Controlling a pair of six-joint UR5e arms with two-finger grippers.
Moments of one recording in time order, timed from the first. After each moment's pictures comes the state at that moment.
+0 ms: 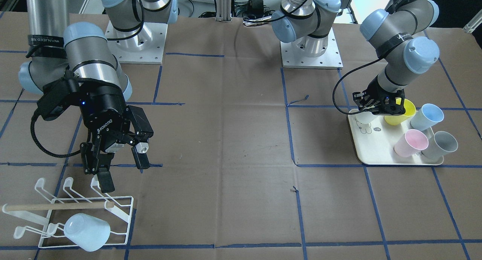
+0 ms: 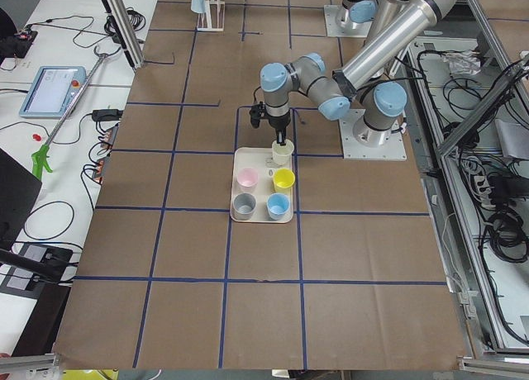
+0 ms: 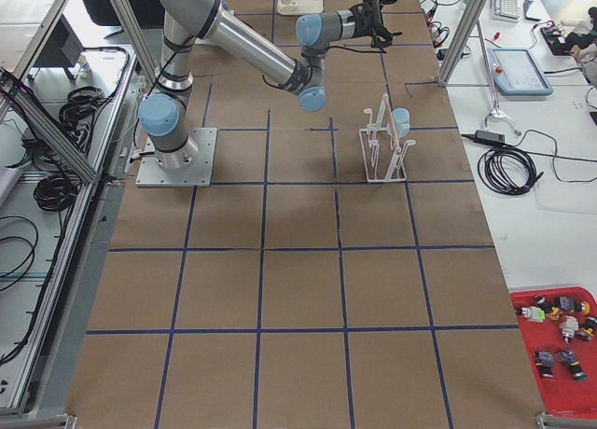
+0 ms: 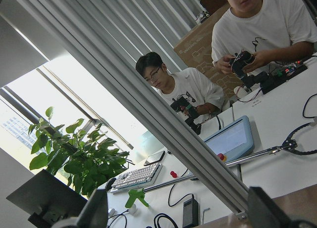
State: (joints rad) left arm -1.04 -1.52 -2.18 -1.09 1.73 0.57; right arm 1.56 -1.18 1.87 -3.68 -1.13 0.72
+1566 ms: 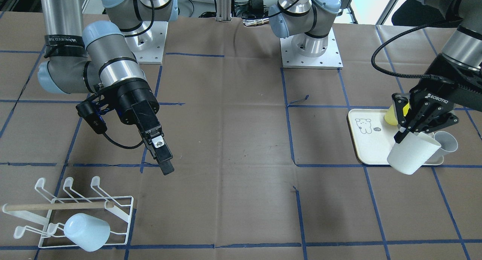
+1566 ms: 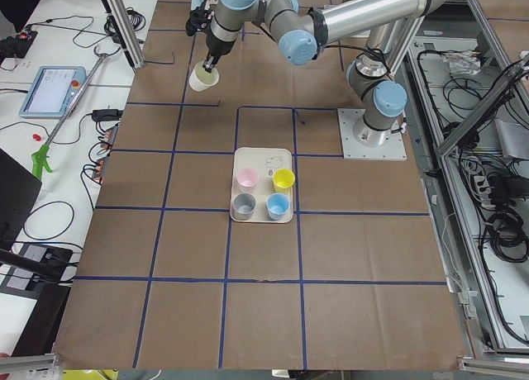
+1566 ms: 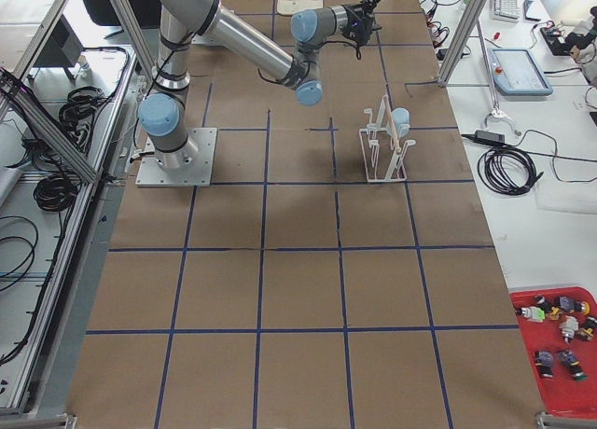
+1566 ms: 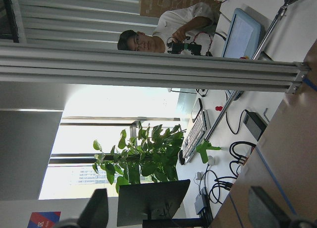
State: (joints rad) left arm -1.20 -1.62 -1.68 -1.08 1.19 0.64; right arm 1.61 -1.19 1.90 -3.67 -1.08 1.43
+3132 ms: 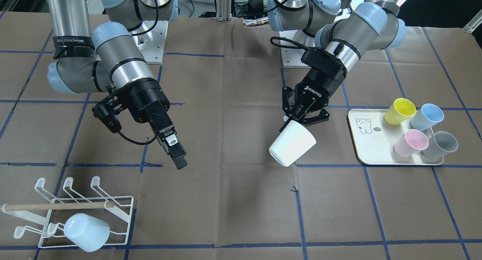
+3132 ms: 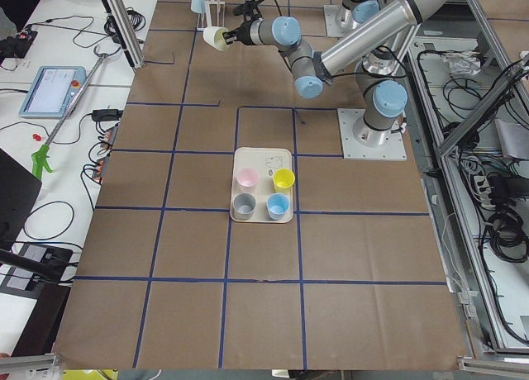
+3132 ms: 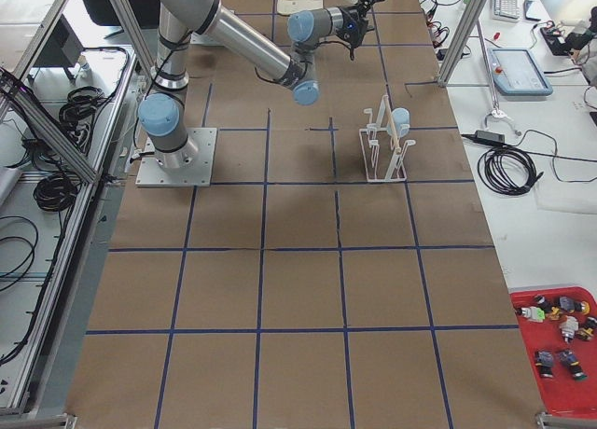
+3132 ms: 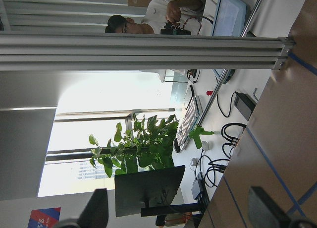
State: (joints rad) left arm -1.43 -1.62 -2.24 0.00 0.82 0.64; right arm 1.65 -1.19 1.94 -3.67 -1.08 1.47
